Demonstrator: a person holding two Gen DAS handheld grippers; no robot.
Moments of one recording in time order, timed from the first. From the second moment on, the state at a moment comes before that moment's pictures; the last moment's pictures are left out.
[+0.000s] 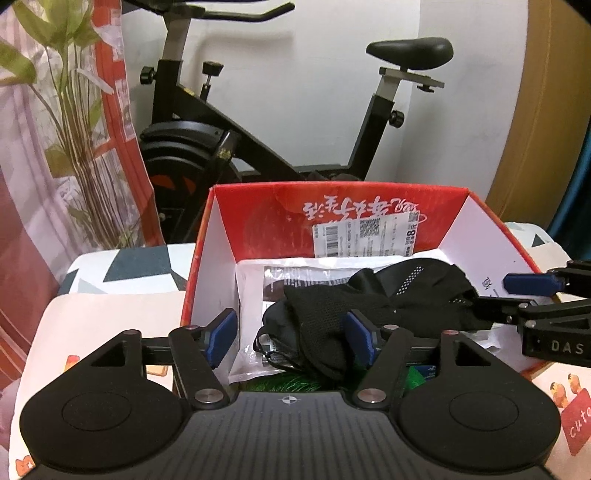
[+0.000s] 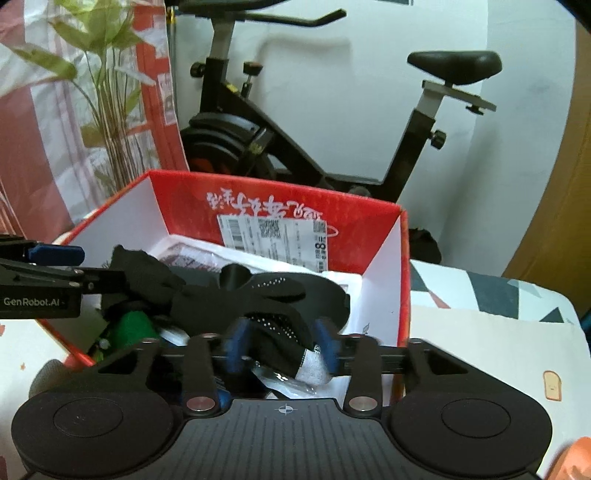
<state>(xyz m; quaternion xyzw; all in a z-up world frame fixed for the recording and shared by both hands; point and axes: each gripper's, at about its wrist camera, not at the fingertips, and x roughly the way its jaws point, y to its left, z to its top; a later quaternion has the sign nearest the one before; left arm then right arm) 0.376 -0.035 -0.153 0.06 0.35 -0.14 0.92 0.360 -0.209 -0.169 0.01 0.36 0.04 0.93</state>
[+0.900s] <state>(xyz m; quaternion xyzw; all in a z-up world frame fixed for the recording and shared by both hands) 0.239 0.003 -0.143 0.06 0.34 -0.13 0.93 0.232 -0.207 -0.142 0.06 0.29 0.02 0.96</state>
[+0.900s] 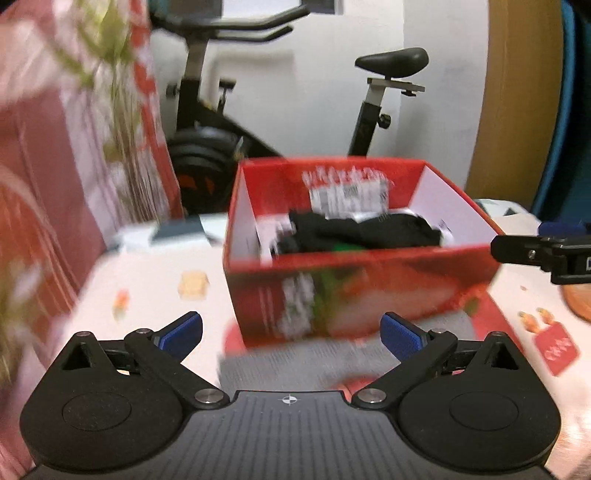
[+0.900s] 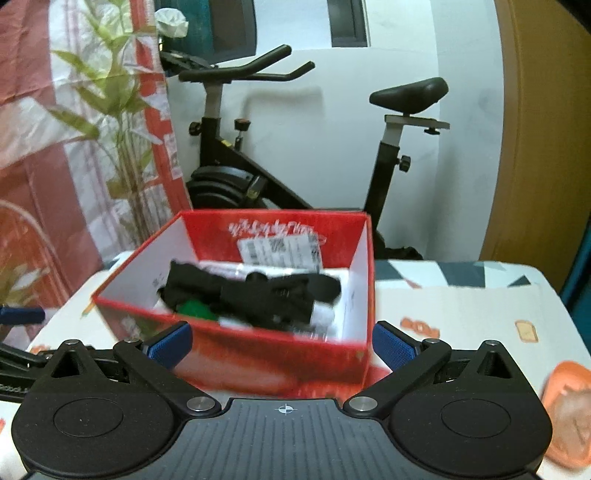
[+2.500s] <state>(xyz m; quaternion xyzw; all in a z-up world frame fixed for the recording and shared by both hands) 0.172 0.032 -0.261 -0.01 0.44 -0.13 0.89 0.169 -0.147 -0.264 0.03 0.46 0.07 0.88</state>
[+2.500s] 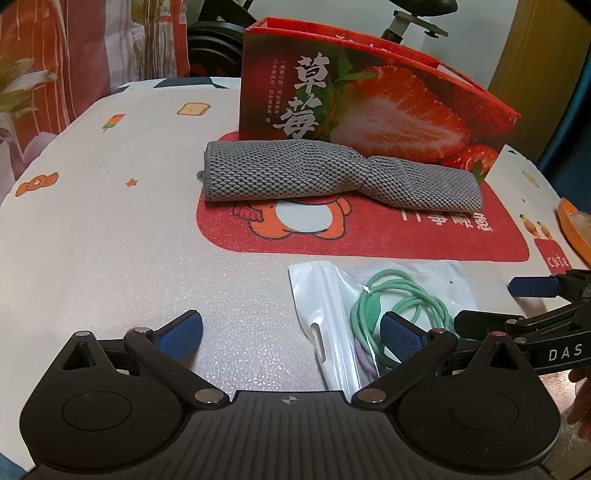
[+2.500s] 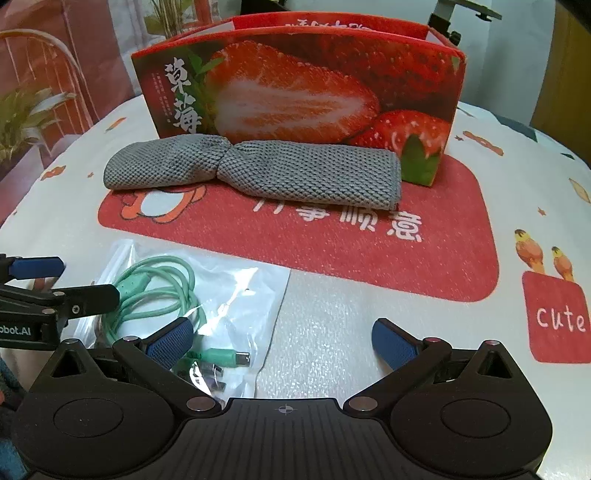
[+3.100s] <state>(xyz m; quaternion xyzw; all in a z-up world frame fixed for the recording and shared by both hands) 0.163 0.032 -0.257 -0.03 0.44 -0.17 0.88 0.158 -0.133 -0.251 0.05 0.45 0.16 0.88</state>
